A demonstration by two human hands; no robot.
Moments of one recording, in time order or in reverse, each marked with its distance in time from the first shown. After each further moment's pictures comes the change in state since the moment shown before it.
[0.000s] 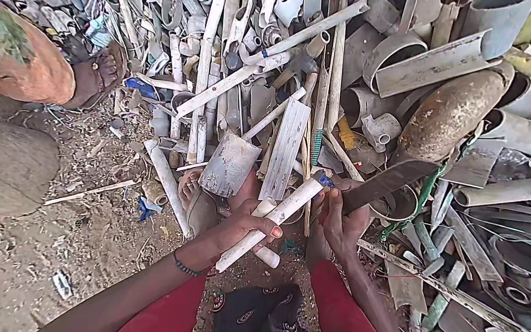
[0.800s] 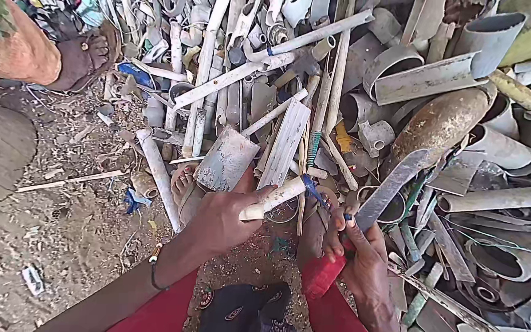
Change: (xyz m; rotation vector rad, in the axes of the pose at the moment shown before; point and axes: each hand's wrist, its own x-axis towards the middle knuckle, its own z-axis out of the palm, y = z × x) left_hand -0.016 0.000 -0.006 1.573 0.579 0.645; right_hand -0.003 -0.066 -0.050 0.953 -0.193 0.697
